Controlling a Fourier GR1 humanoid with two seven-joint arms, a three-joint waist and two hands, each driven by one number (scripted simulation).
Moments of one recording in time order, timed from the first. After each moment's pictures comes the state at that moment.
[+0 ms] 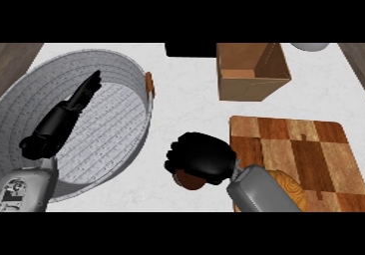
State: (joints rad) left arm -0.24 0.24 0.03 -1.55 -0.14 -0.25 -0.05; right arm -0.40 -0.04 0.51 -1.39 1.21 0.15 -0.59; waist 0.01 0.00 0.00
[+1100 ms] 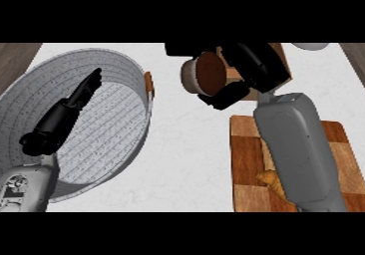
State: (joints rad) left arm -0.26 0.23 0.04 -1.53 -0.15 -0.26 -0.05; right arm -0.80 -0.04 0.01 -1.37 0.83 0.25 -0.12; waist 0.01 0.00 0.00
